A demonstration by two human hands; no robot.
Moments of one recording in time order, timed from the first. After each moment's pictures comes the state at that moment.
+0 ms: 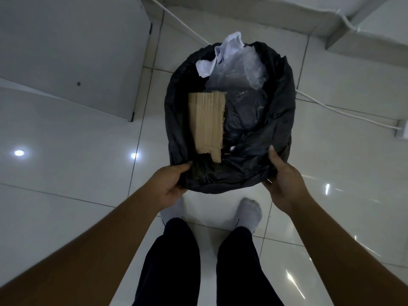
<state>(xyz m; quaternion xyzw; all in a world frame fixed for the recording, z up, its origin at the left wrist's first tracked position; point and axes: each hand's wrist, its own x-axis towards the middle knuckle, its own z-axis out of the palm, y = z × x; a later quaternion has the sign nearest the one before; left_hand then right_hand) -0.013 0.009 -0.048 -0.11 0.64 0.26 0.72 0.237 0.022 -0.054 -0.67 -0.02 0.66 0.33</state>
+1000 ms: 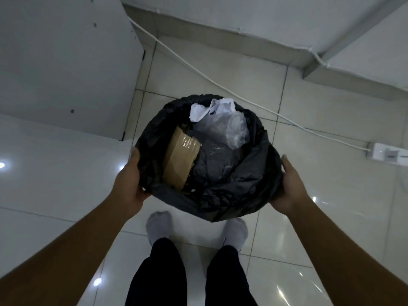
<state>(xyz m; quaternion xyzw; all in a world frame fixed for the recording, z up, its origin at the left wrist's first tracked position) -0.062 0.040 -0.034 -0.02 0.68 0.35 0.64 0.274 0.069 -0.049 -0.67 0.08 0.67 0.30</state>
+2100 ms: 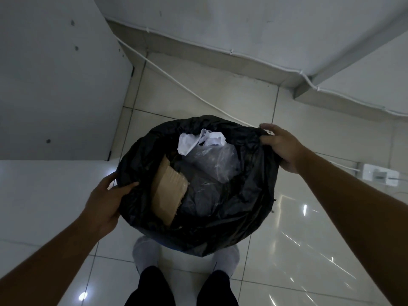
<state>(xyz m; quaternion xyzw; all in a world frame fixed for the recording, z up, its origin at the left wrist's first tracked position) -0.076 0.086 -0.041 0.01 0.72 0.34 0.60 0.286 0.240 -0.046 -0.69 -0.29 0.65 0.14</state>
